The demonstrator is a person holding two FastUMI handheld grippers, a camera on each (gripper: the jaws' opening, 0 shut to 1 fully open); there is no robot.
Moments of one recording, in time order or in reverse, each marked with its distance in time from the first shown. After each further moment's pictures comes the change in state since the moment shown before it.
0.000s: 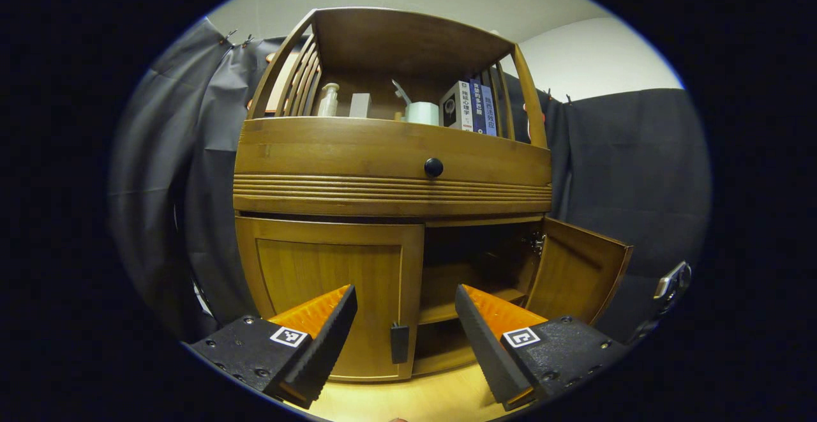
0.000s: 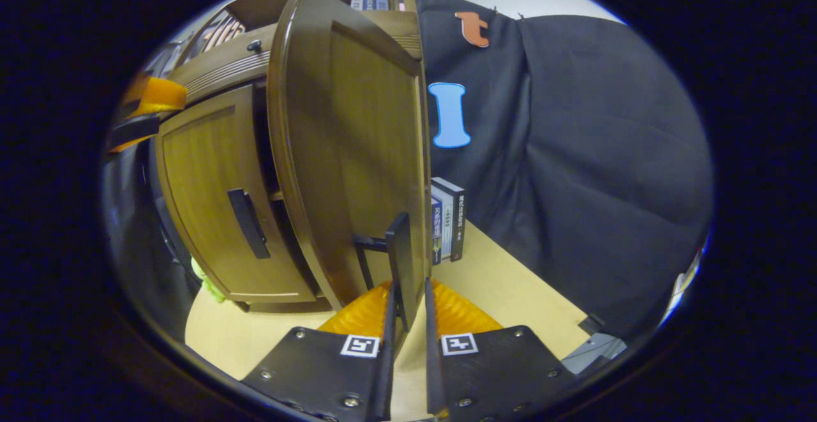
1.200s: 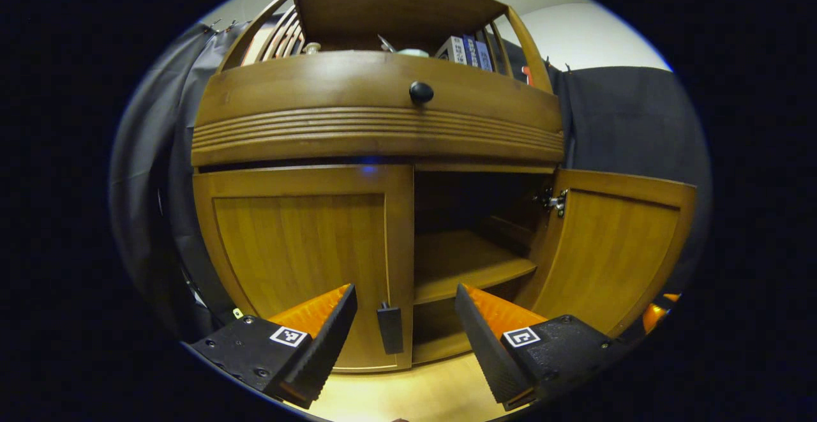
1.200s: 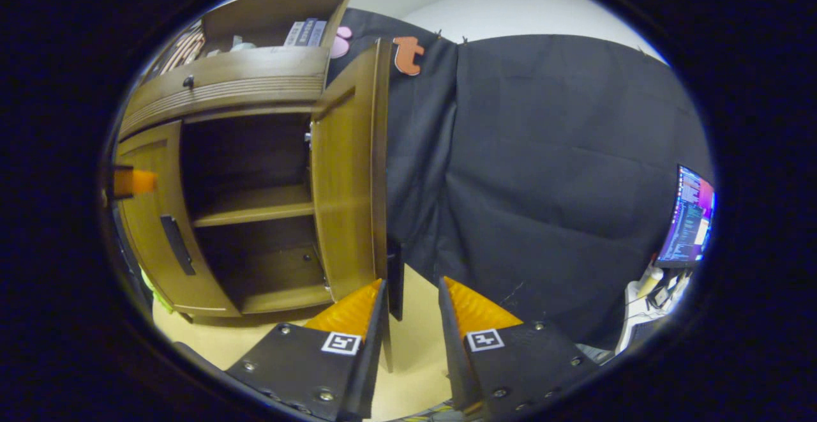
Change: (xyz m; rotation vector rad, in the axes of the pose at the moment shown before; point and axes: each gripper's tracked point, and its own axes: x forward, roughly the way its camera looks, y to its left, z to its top) left arm 0.057 -0.006 -0.088 0.027 0.169 -0.001; right arm -0.045 -0.108 0.054 -0.001 -0.171 -0.305
